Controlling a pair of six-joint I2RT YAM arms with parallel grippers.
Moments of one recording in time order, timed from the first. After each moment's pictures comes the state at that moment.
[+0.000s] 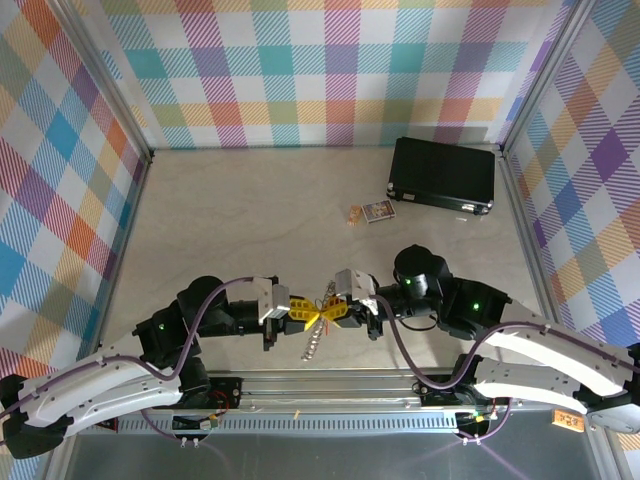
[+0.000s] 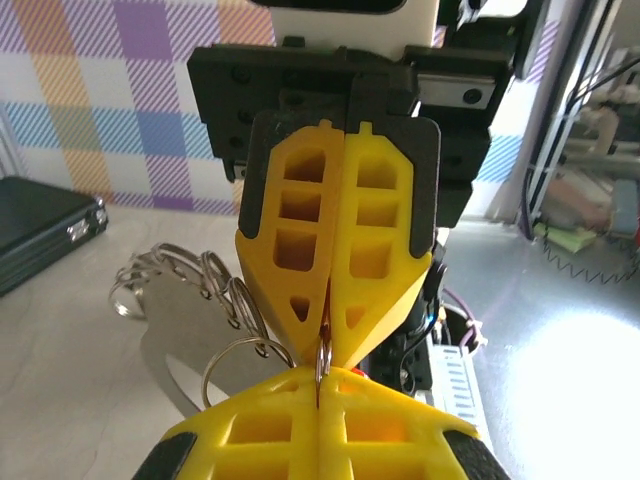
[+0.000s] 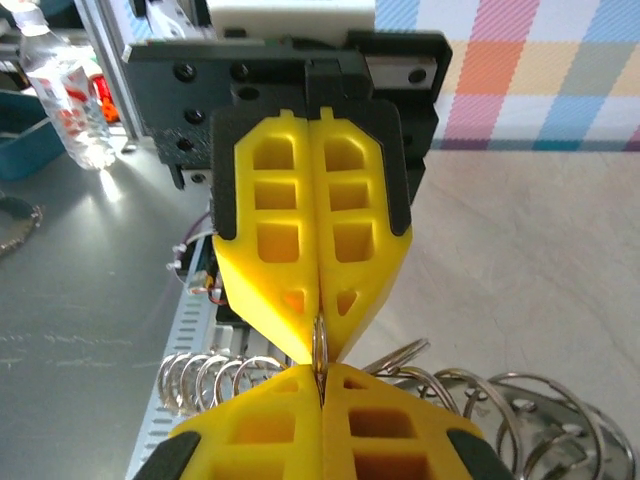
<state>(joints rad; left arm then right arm) -1.07 0.64 0.68 -0.17 0.36 0.03 1.10 0.91 0.95 -0.44 -0.44 -0.23</state>
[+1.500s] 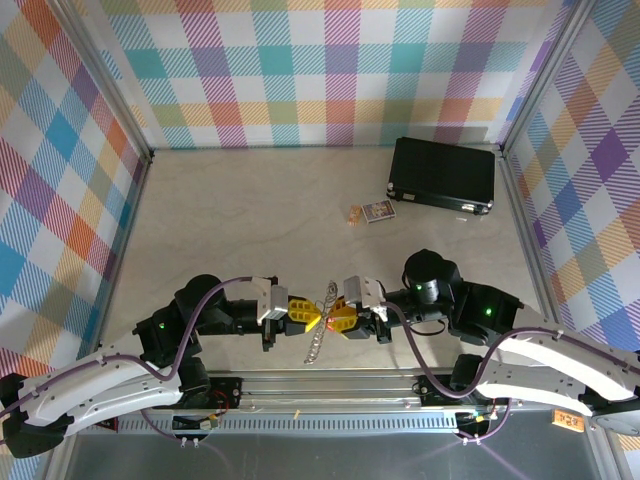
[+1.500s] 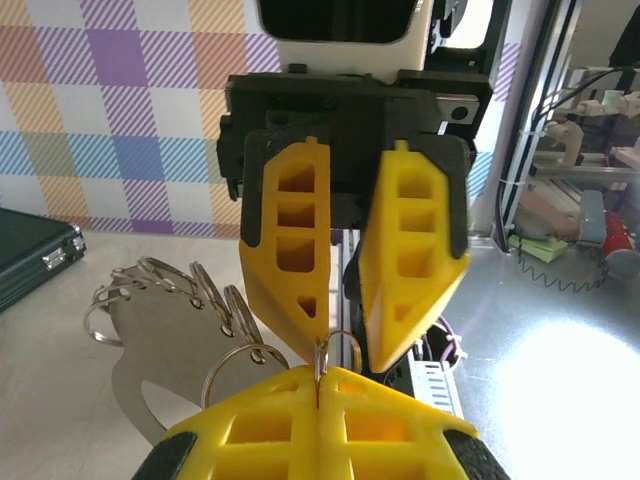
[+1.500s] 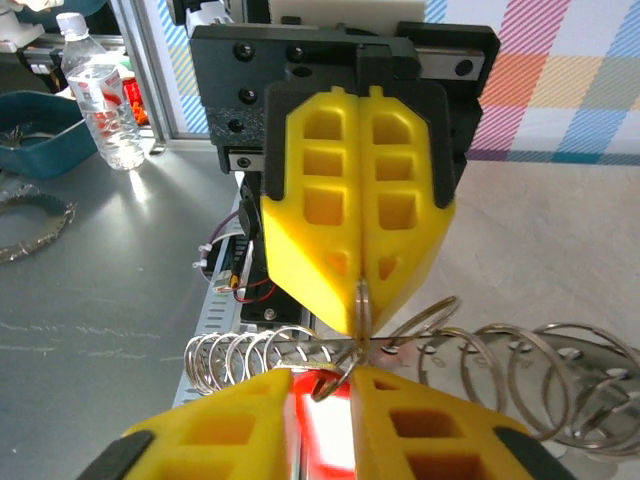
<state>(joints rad) -1.07 0.65 0.67 -0.10 0.43 0.02 1.13 0.84 0.94 -0.46 -0.47 -0.22</state>
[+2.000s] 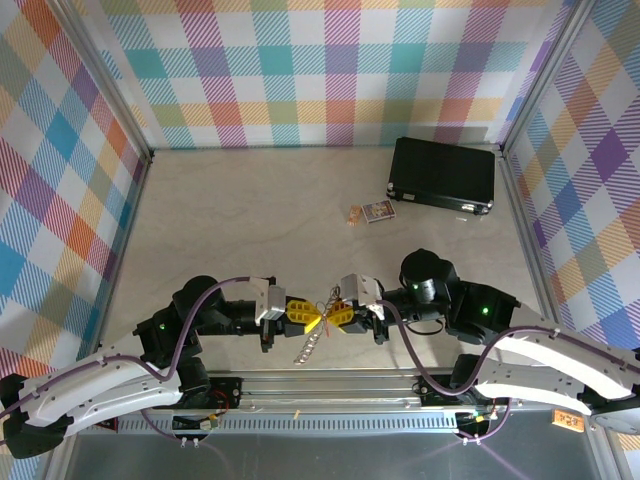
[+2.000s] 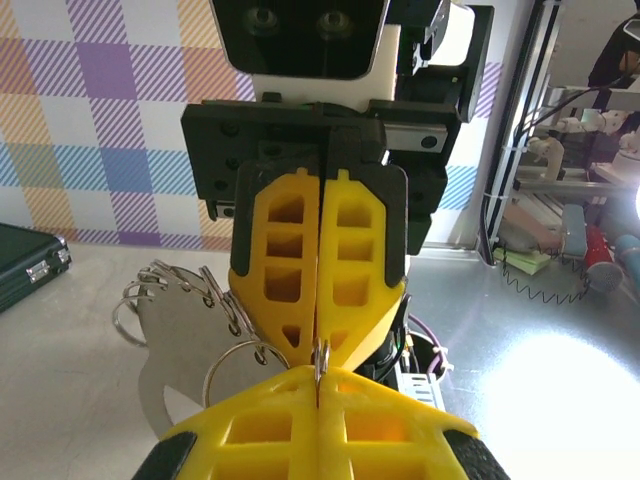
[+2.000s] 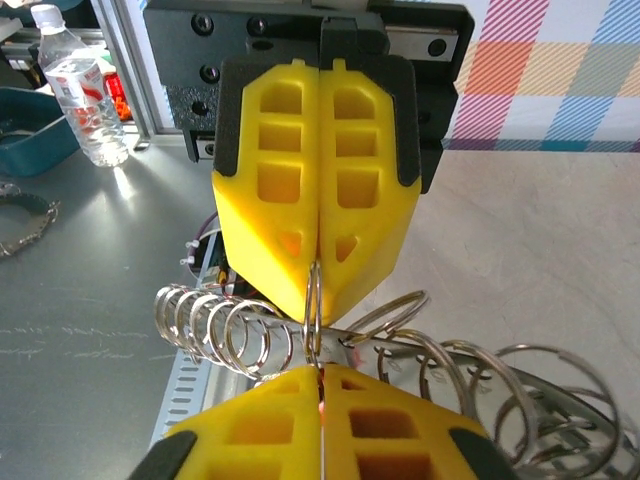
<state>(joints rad) -1.07 0.64 0.66 -0.05 0.45 -0.01 1.13 0.86 0.94 -0.46 -0.44 -0.21</state>
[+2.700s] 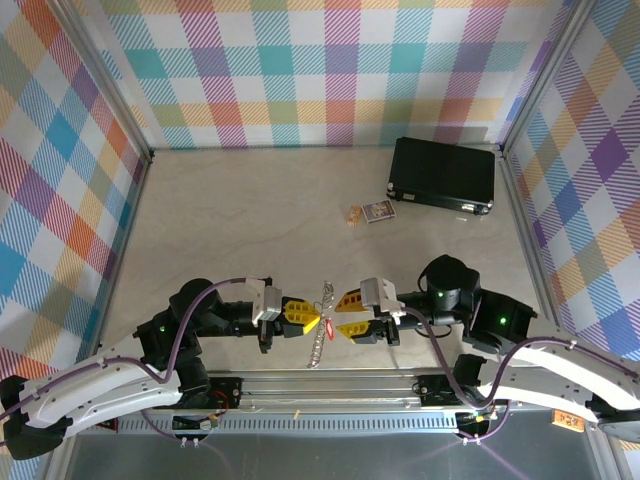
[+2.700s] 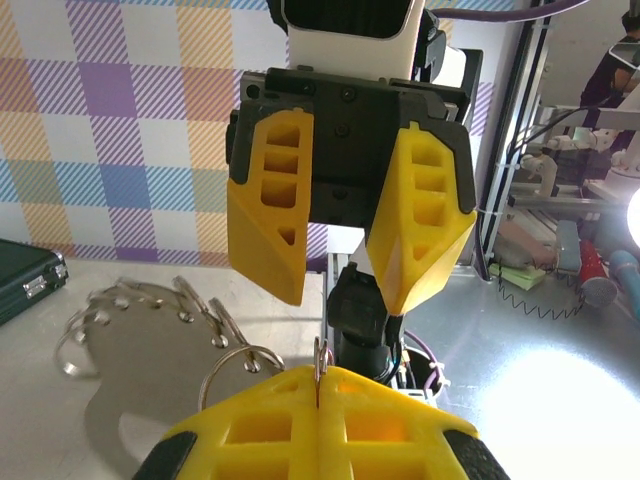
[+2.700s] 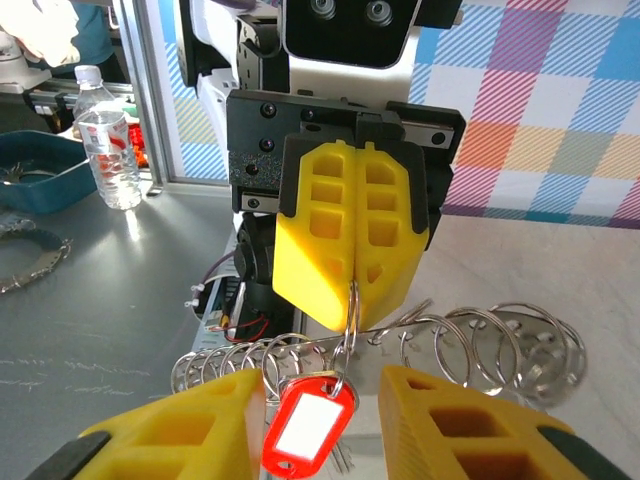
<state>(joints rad) -1.07 0.62 0.63 0.00 0.46 -0.03 1.13 0.75 0.89 -0.37 -0.48 -0.21</state>
